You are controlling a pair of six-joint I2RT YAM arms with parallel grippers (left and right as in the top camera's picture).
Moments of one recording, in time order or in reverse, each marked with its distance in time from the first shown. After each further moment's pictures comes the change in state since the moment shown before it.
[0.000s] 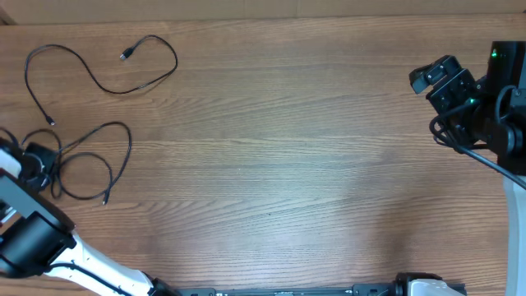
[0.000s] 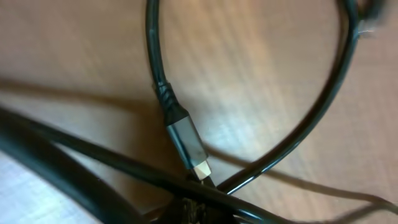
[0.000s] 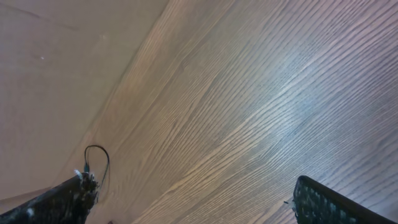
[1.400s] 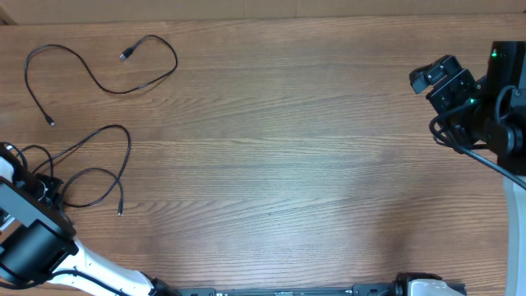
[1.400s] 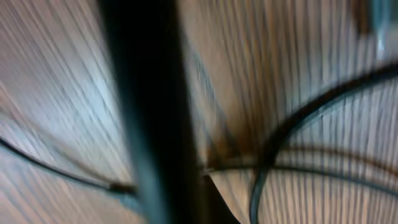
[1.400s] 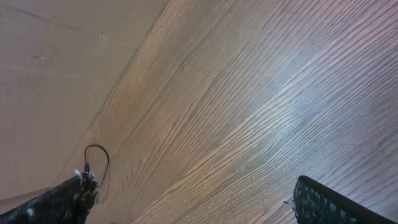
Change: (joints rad) left arm 0.040 -0.074 0.002 -0.484 -0.325 -0.134; right arm 0.000 0.000 0.000 0.000 0.000 0.000
